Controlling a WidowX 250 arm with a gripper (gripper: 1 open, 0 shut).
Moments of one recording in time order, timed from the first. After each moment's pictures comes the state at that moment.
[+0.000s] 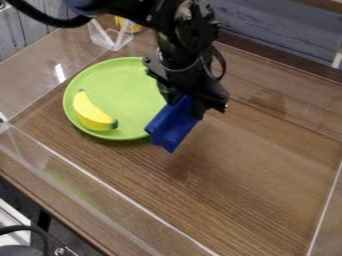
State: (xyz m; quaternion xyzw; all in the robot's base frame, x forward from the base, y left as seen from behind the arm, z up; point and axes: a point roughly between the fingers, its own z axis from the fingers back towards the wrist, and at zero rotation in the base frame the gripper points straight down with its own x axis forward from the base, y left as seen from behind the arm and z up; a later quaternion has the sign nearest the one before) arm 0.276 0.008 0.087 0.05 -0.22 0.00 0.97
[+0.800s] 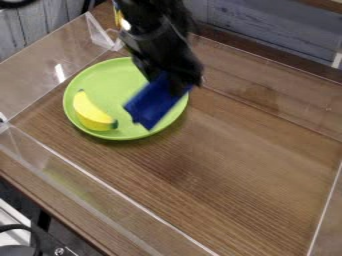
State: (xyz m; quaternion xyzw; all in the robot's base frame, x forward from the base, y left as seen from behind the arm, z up) arm 0.264 0.037 0.132 0.04 -0.25 -0.02 0.97
